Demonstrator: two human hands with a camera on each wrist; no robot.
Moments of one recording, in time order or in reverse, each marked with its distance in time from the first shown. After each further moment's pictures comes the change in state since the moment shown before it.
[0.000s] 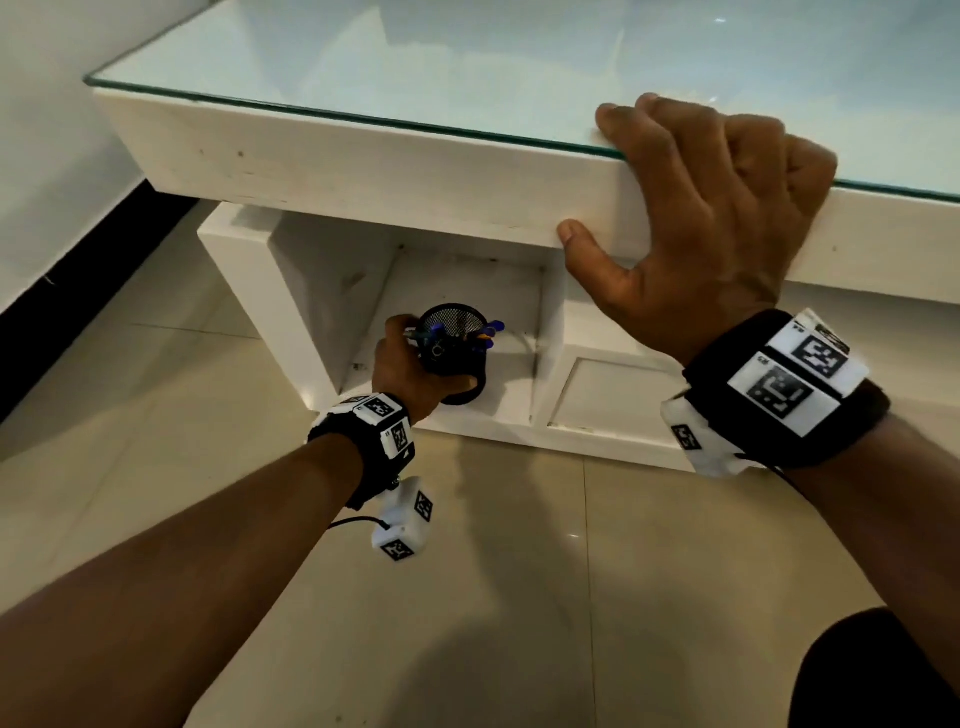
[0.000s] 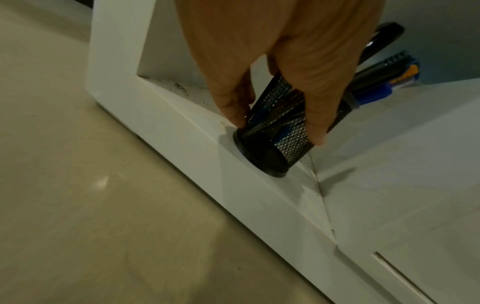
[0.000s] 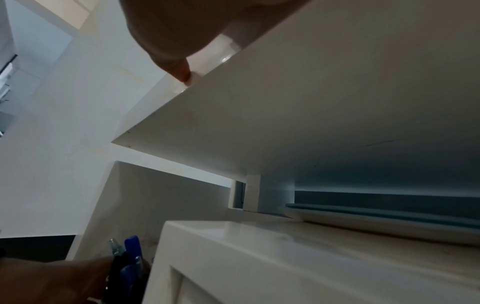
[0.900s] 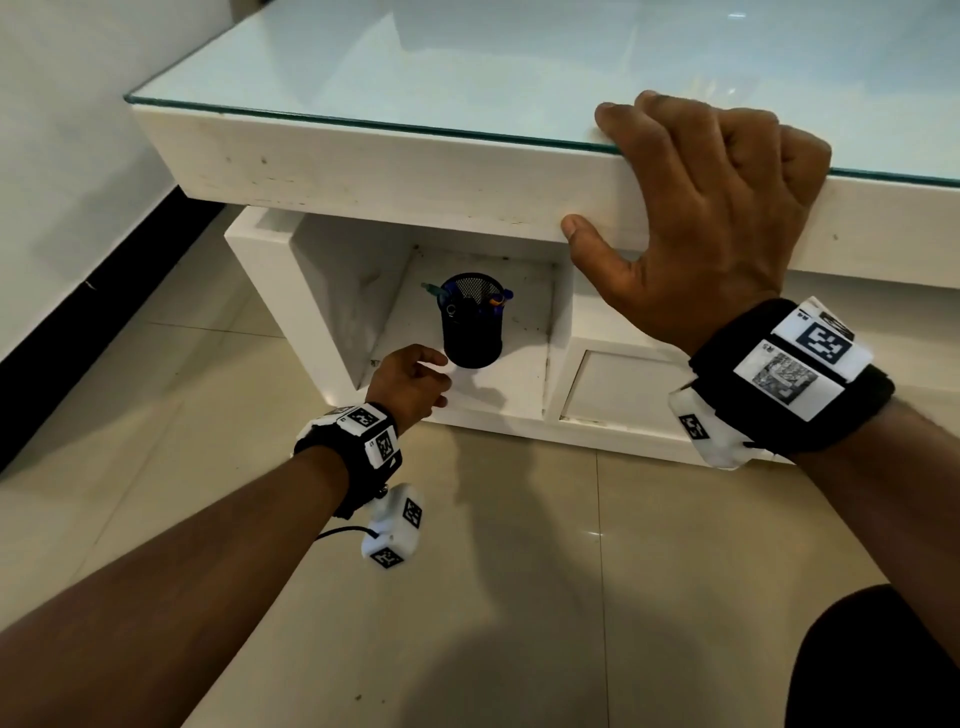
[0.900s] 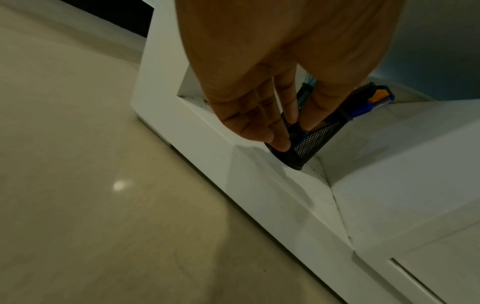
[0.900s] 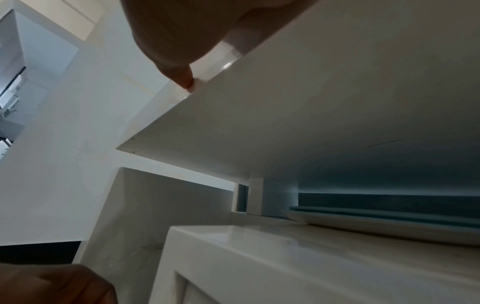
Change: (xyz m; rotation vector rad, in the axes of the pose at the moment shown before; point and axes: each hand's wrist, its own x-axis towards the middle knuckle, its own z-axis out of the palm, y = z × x) left_hand -0.018 -0.005 -0.022 -0.080 -0.127 -0.153; right_hand 0.000 0.001 -0.002 0.002 -0.049 0.002
